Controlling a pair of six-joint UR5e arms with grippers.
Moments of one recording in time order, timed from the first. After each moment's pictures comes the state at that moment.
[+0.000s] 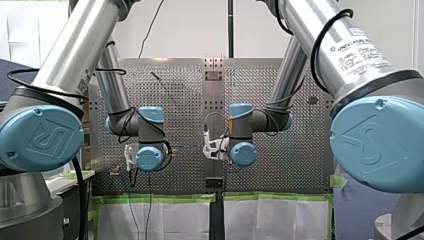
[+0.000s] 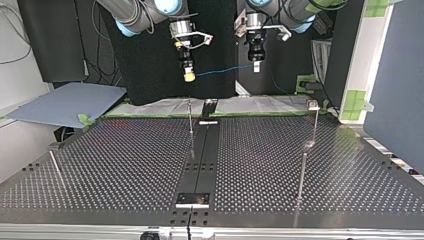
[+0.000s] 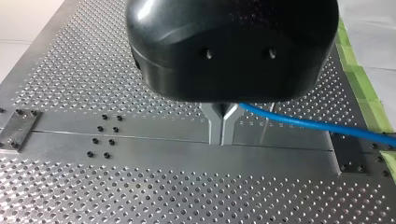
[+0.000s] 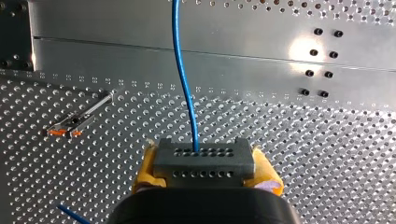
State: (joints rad) left arm -0.55 -1.99 -2.39 -1.89 -2.15 -1.62; right arm 2.37 -1.00 2.02 -1.04 1.83 1.47
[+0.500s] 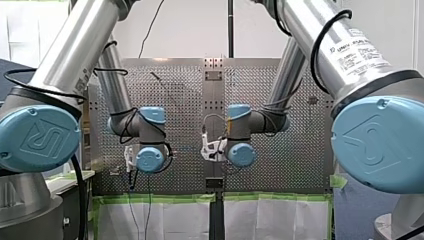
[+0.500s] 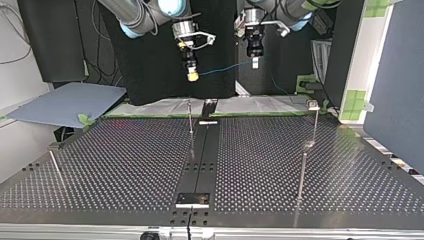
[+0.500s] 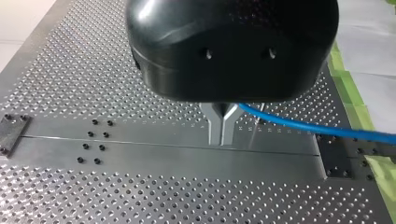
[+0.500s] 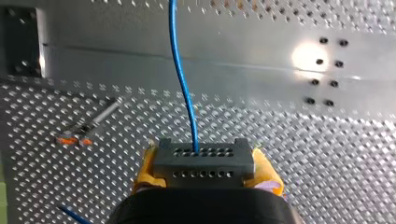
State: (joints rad) left arm -0.59 -2.00 -2.39 -1.91 -2.21 -1.62; right arm 2.39 -0.97 1.99 -1.01 1.83 1.47
